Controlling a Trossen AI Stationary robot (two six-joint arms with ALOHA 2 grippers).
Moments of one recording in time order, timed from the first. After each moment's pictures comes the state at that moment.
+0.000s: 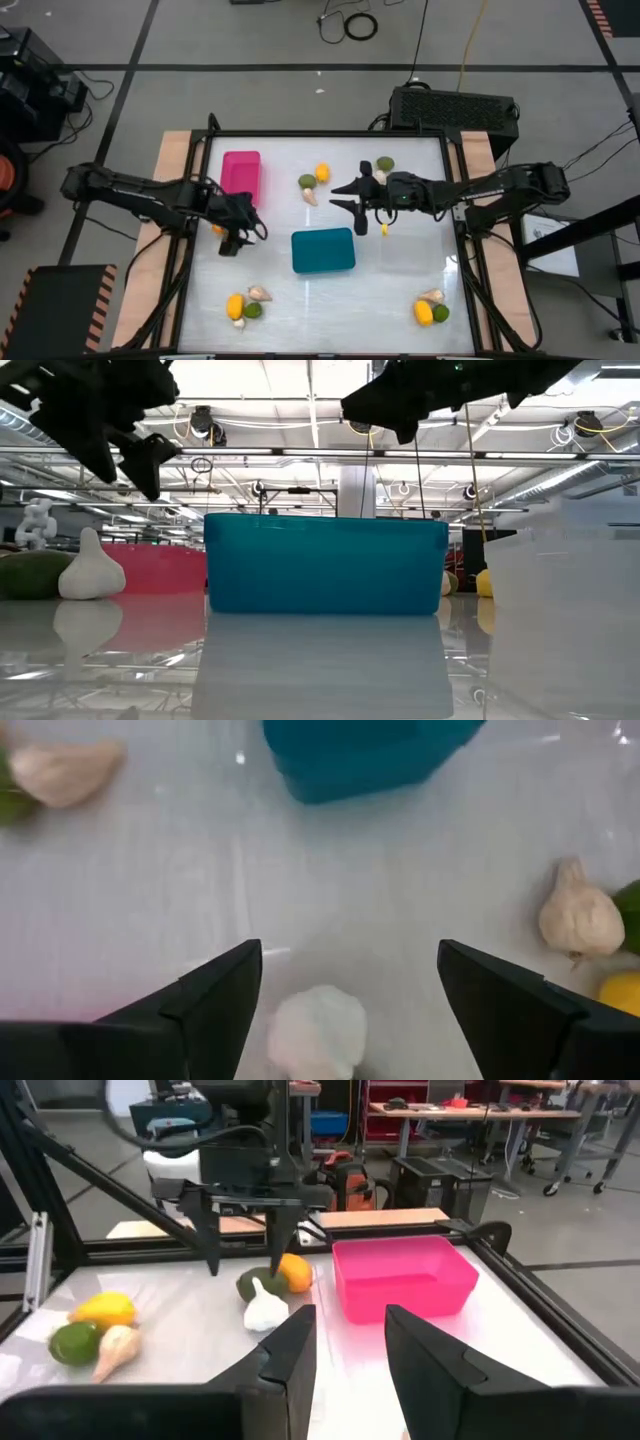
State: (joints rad) left arm -0.12 1.02 0.72 -0.72 0.08 0.02; right arm -0.01 1.35 0.78 0.40 0.10 0.04
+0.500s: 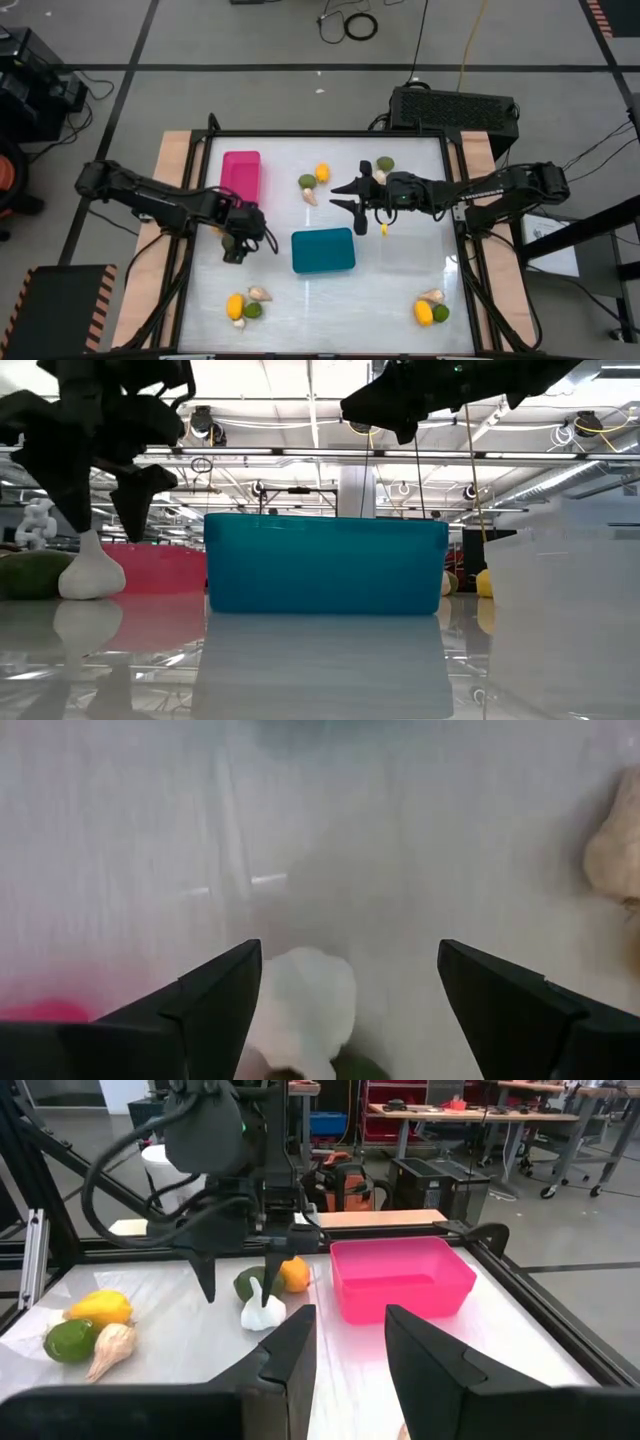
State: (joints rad) left arm -0.16 1.23 0.76 -0.78 0.07 0.01; right arm -0.01 1.35 0.78 0.40 0.10 0.03
